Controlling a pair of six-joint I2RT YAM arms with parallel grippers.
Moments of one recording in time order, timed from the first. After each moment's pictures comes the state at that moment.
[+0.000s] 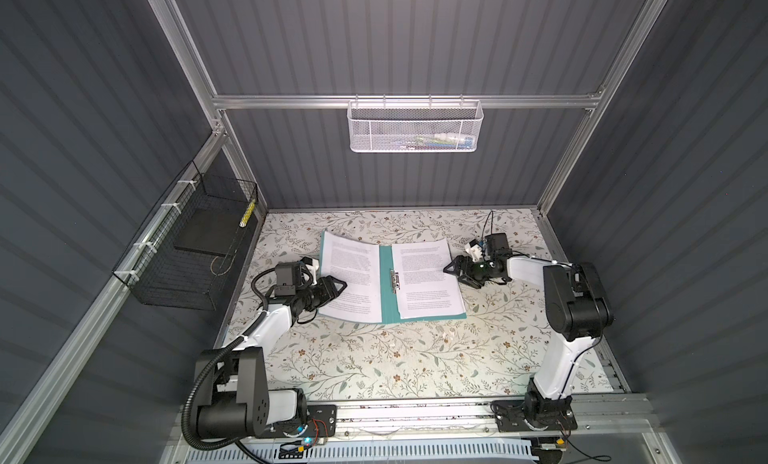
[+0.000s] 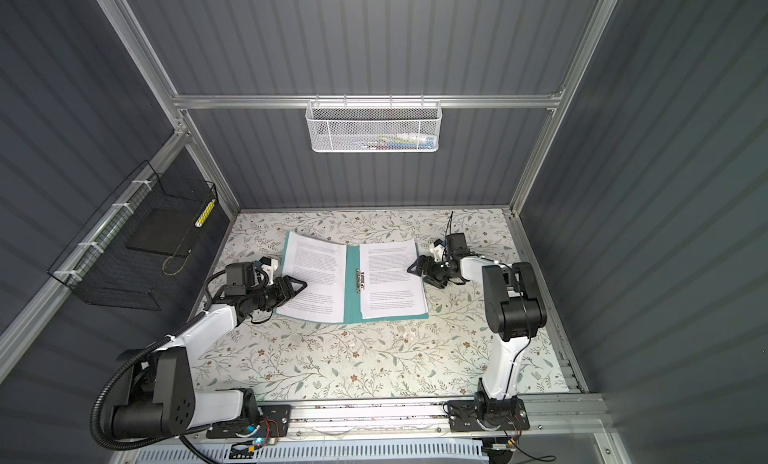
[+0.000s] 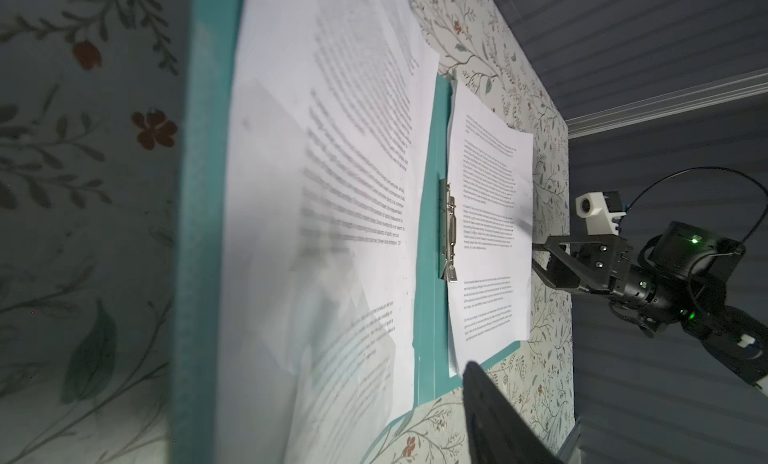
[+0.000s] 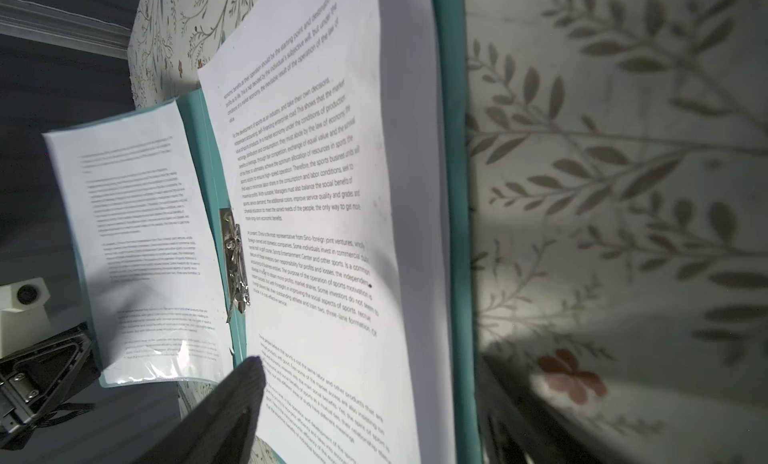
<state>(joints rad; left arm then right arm) -0.01 1.34 0.65 -0.17 0.62 -0.51 0.13 1.93 1.10 -0.22 -0.67 0.46</state>
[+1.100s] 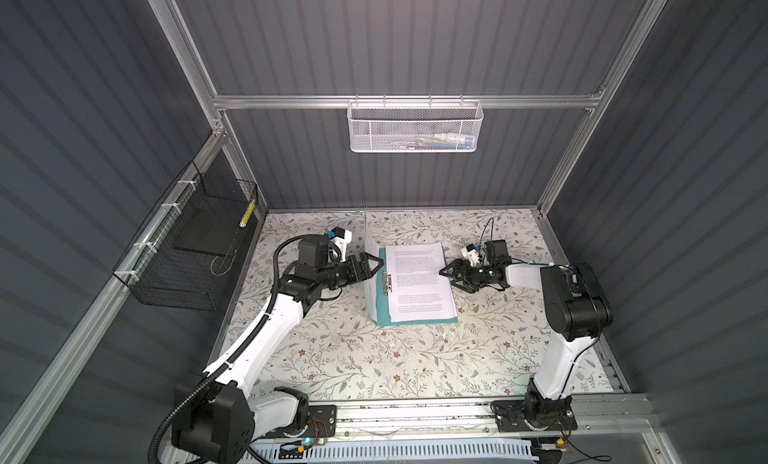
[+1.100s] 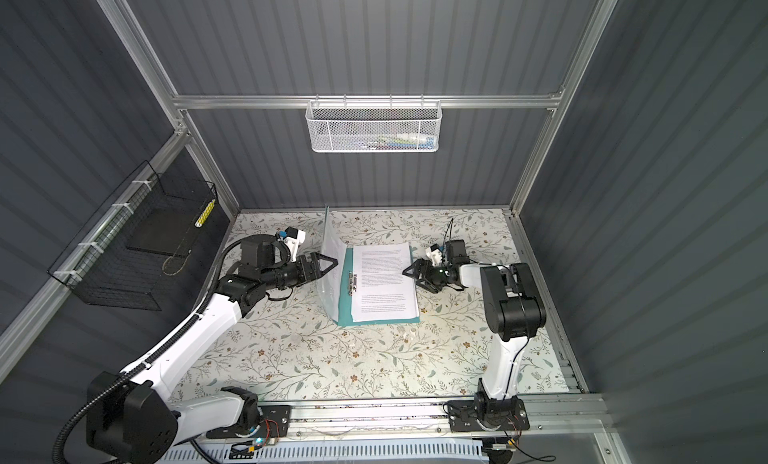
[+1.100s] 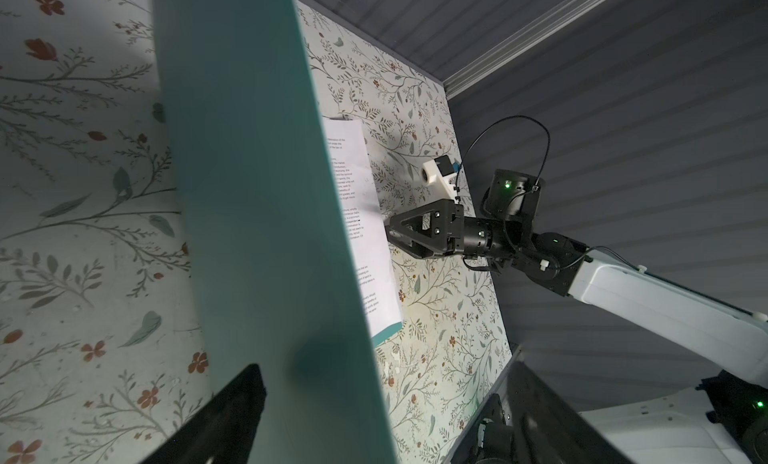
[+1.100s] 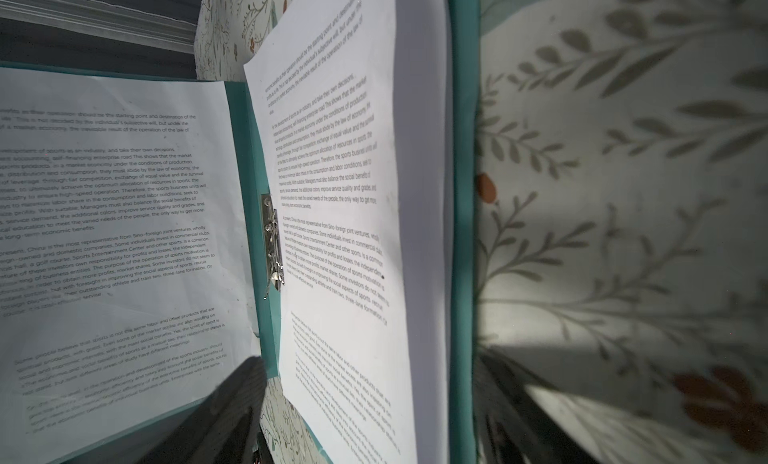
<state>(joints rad) -0.39 1.25 0.99 -0.31 0.55 -0.61 0.14 1.93 0.99 -0.03 -0.80 0.54</state>
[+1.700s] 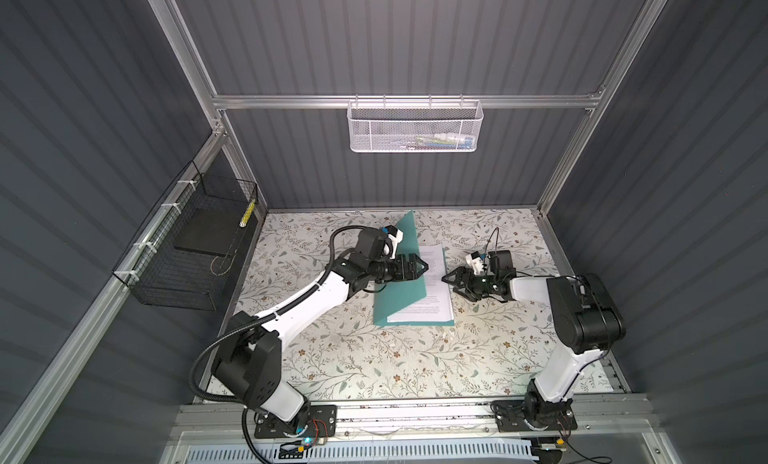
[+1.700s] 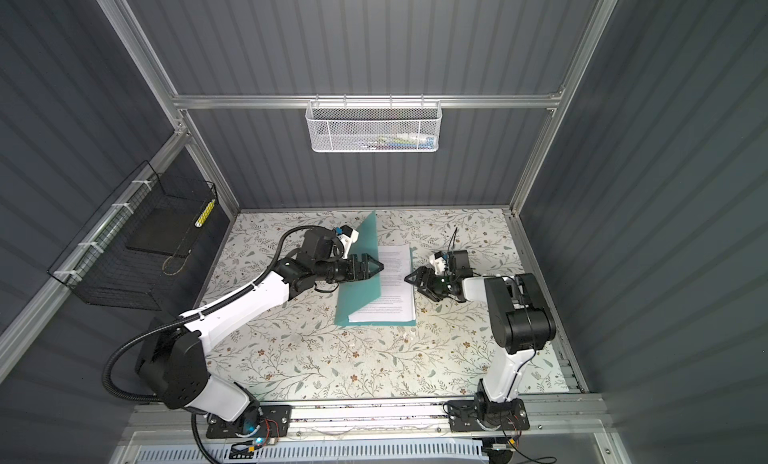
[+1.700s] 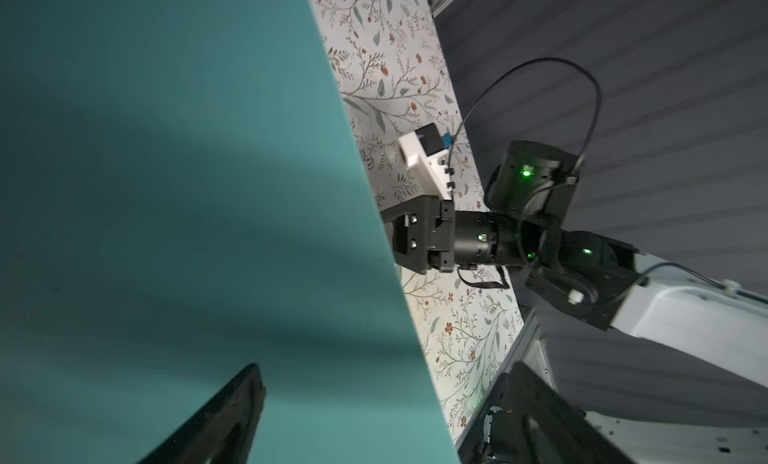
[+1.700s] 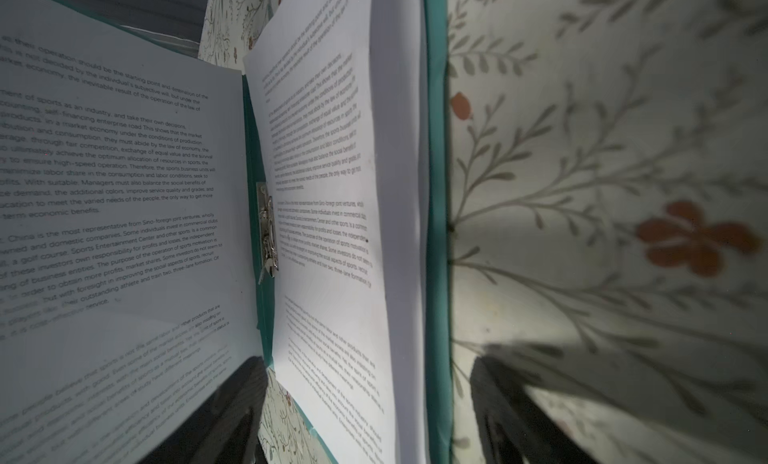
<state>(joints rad) -0.66 1.60 1.20 -0.26 0.42 -0.63 0.14 1.78 0.79 0.09 -0.71 0.63</state>
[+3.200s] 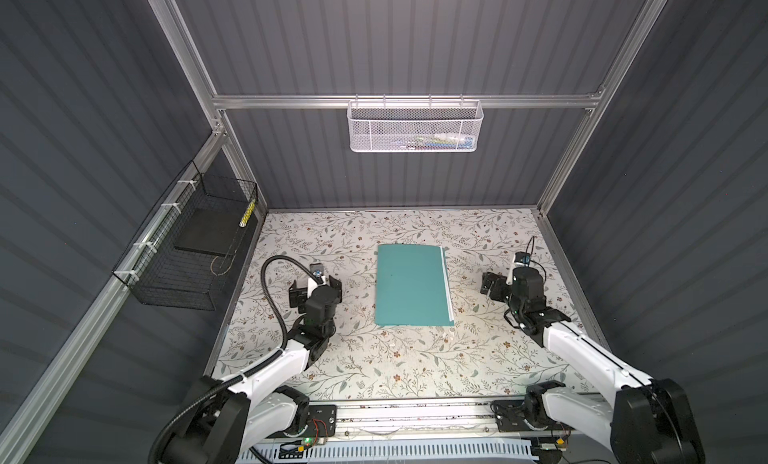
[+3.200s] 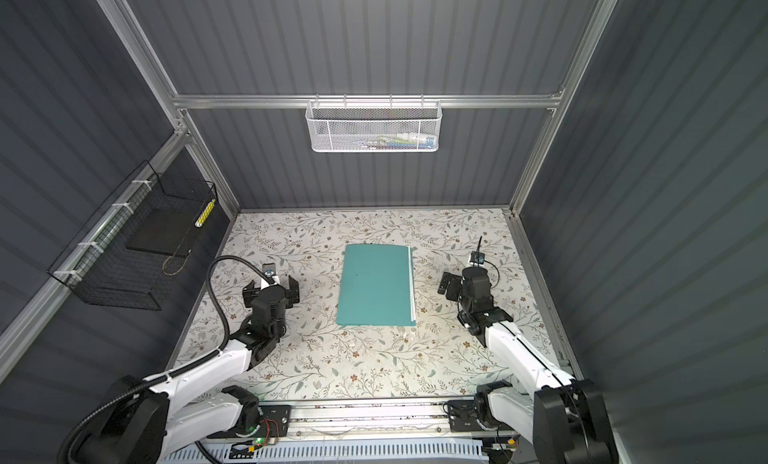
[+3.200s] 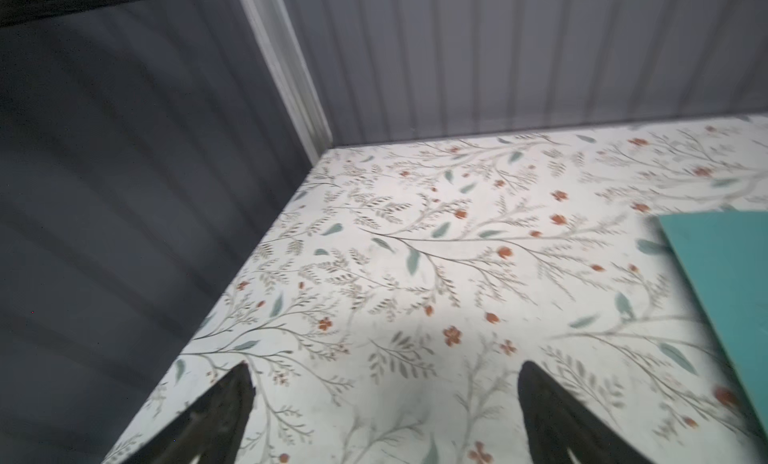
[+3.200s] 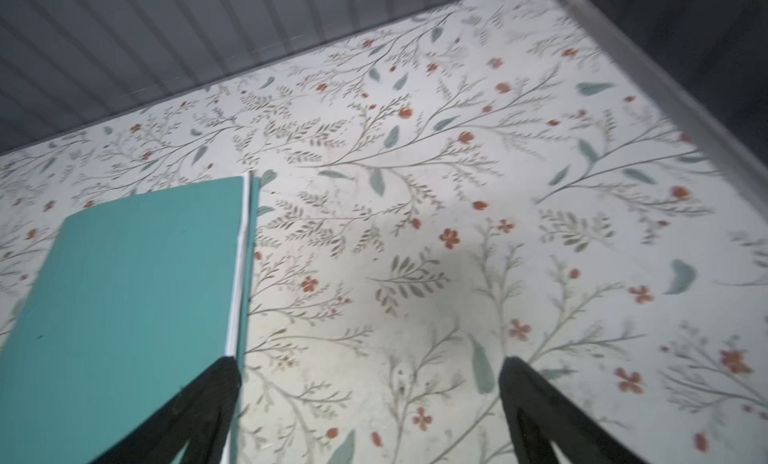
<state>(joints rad) -0.44 1.07 0.34 0.40 -0.75 -0.02 0.19 1.09 0.48 0.06 0.24 0.30</state>
